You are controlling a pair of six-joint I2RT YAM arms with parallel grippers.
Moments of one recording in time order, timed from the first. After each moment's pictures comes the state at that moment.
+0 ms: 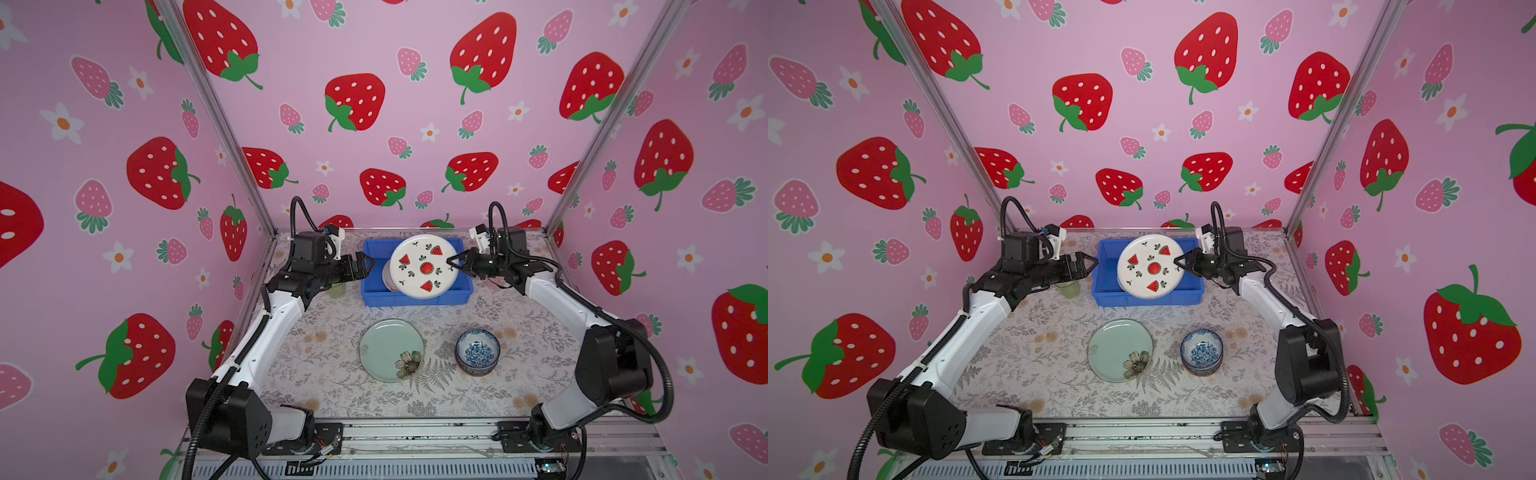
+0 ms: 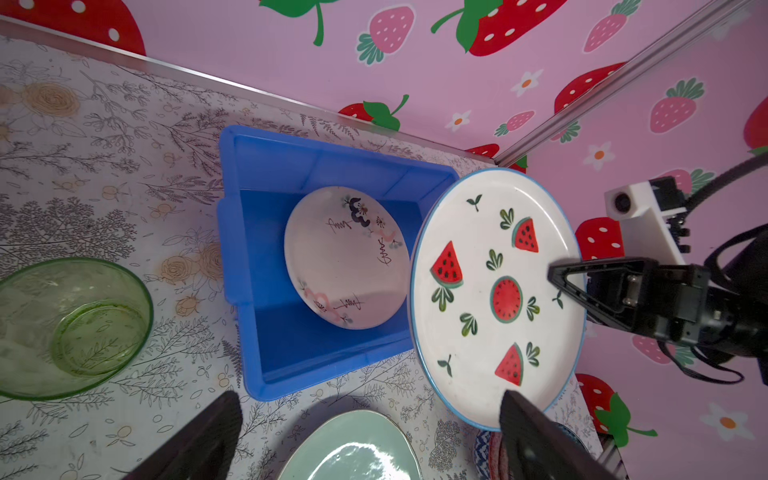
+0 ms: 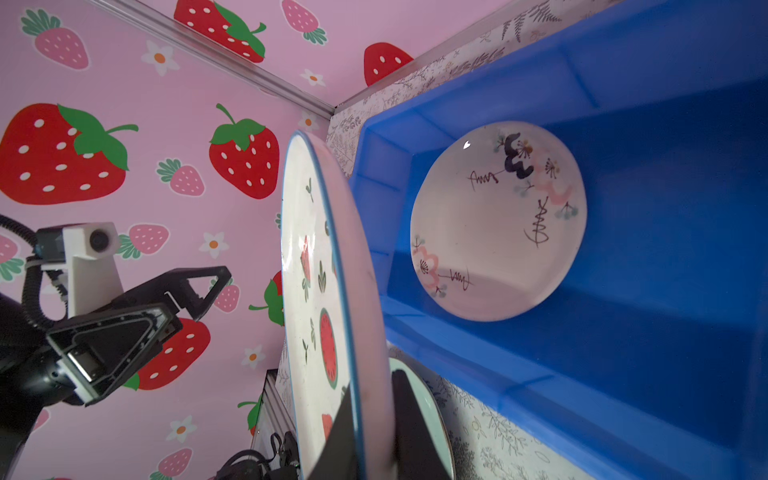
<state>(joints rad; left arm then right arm) -0.15 1.33 1.21 -0.48 0.42 -0.37 0.35 1.65 1.27 -0.20 -0.70 0.63</state>
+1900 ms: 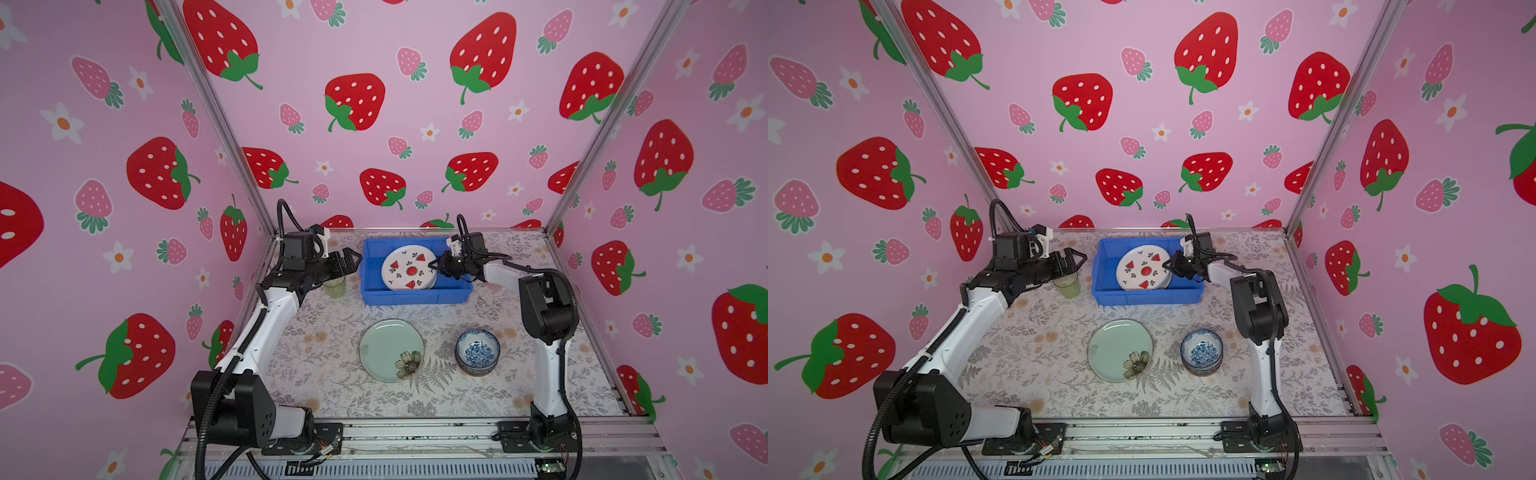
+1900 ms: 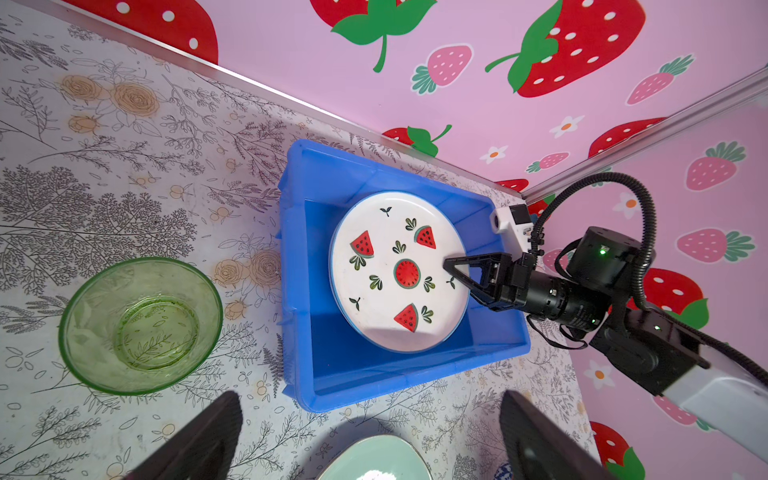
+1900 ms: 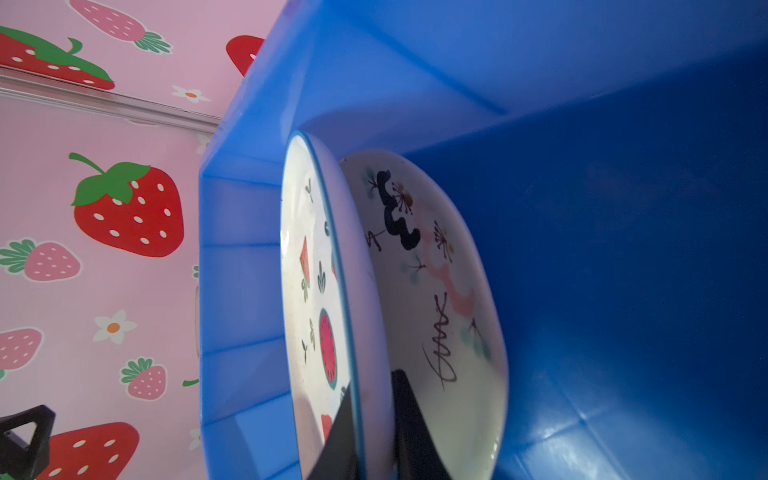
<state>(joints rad) -0.07 1.38 1.19 -0.44 0.43 -0.40 0.39 2.17 1.52 -0.06 -0.62 0.71</state>
